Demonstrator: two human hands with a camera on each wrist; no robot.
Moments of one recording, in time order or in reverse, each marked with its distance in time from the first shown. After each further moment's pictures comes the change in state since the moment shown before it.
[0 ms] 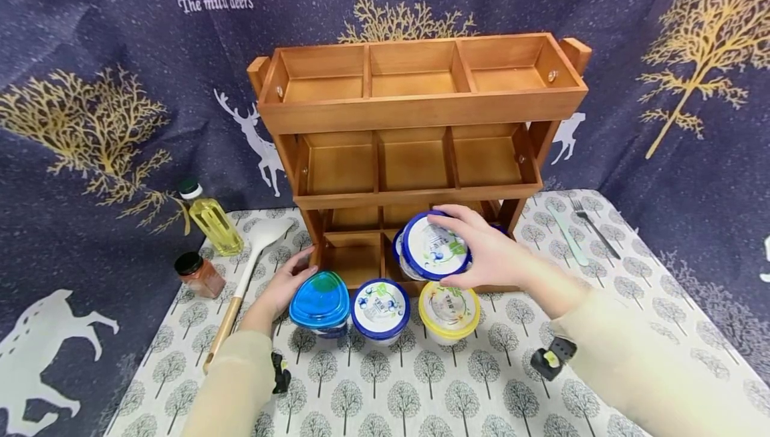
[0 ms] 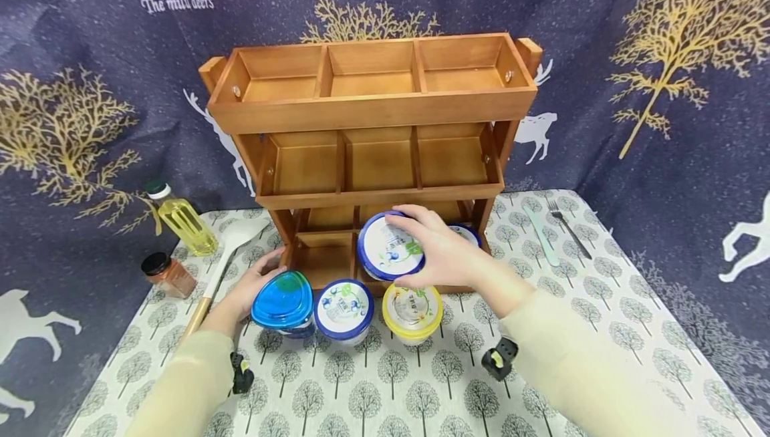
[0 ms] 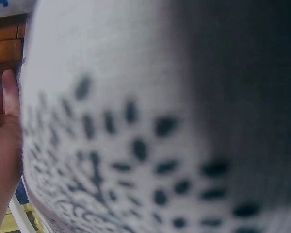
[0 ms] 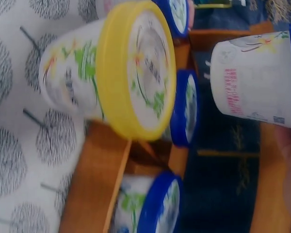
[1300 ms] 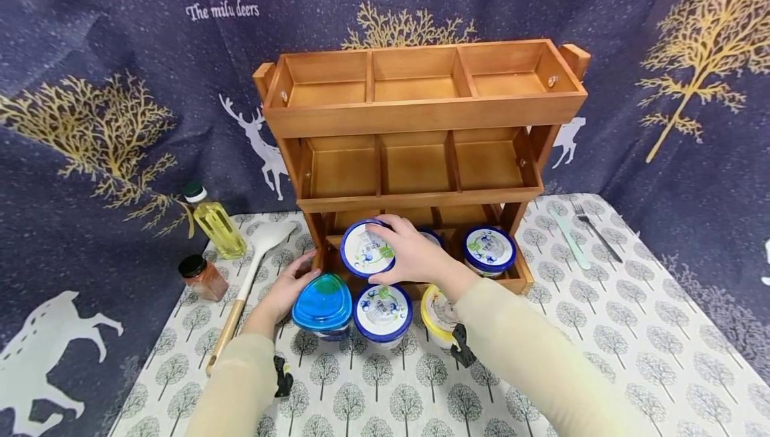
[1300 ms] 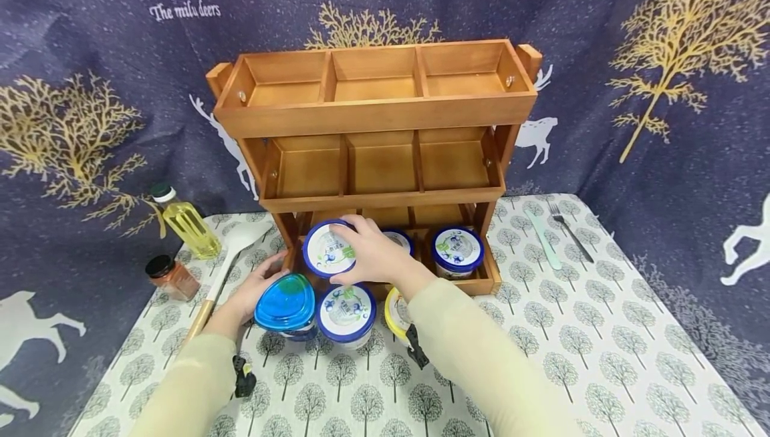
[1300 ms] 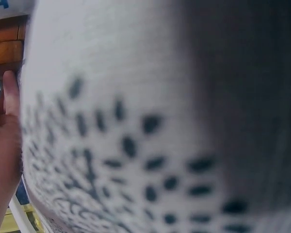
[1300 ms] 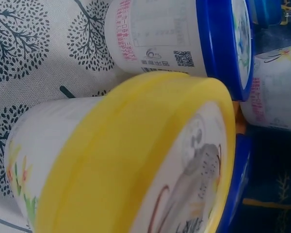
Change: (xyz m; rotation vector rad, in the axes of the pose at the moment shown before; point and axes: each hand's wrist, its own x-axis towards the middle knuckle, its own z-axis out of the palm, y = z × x) left_hand 0.001 -0.004 0.002 0.006 0.023 0.004; right_hand 0.078 -0.015 0.083 -0.059 -0.078 0.070
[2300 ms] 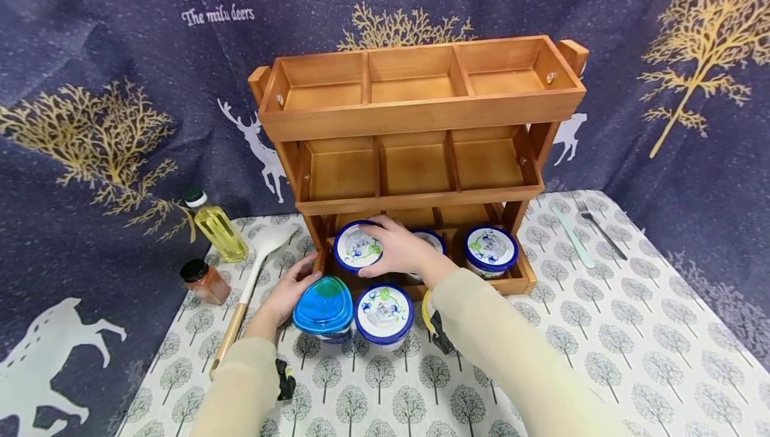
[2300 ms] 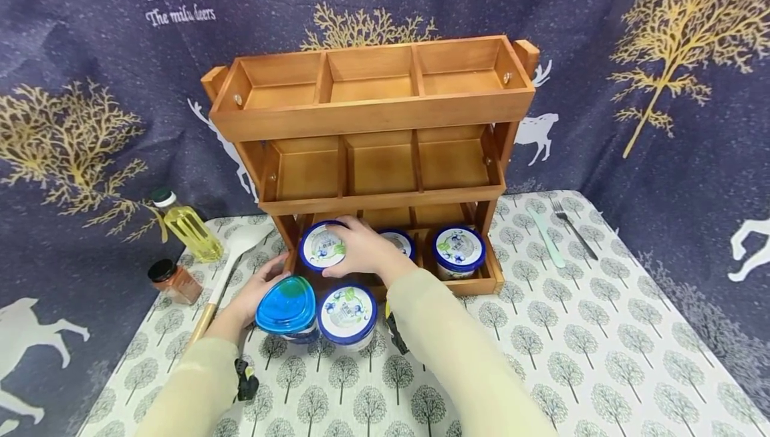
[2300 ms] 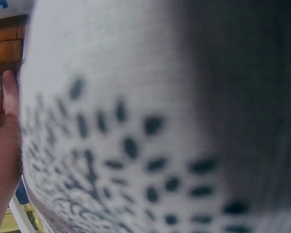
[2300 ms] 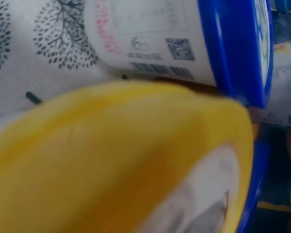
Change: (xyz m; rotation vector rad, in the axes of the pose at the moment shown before) left_hand 0.000 0.000 0.002 -0.014 0.000 0.004; right_hand 0.032 0.010 0.017 0.037 -0.144 0.180
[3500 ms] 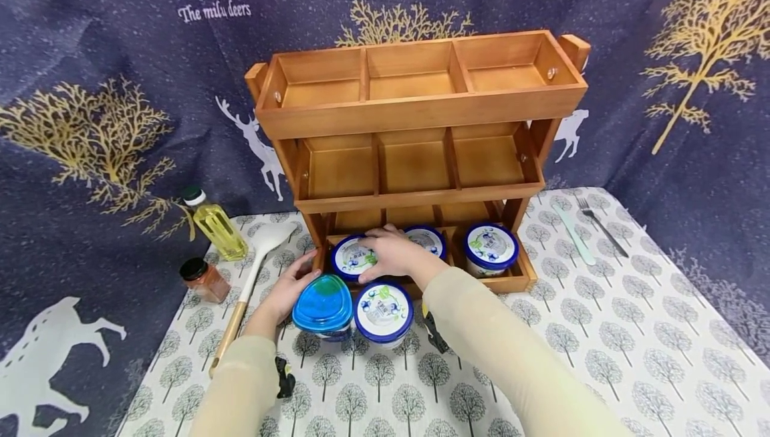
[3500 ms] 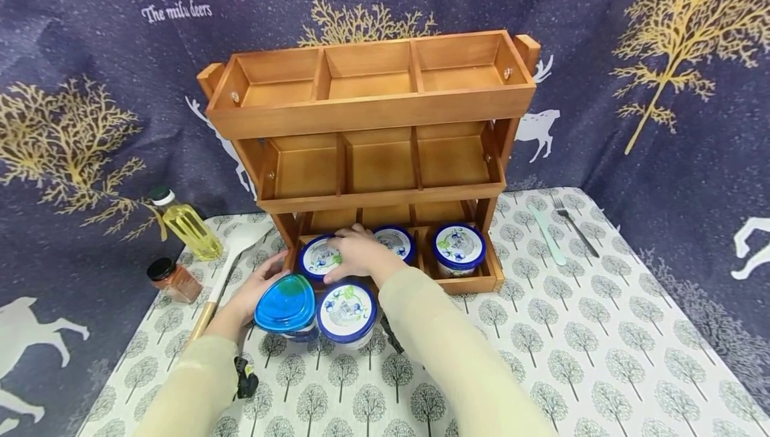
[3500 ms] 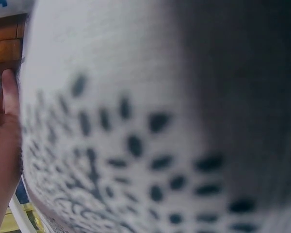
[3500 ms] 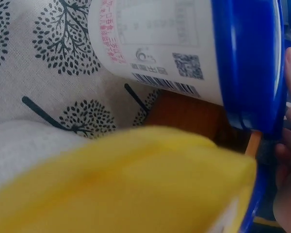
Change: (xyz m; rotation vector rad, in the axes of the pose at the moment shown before) left_hand 0.000 0.001 -0.001 -0.002 0.000 -0.016; right_hand 0.009 -0.002 0.014 -0.186 -0.156 0.017
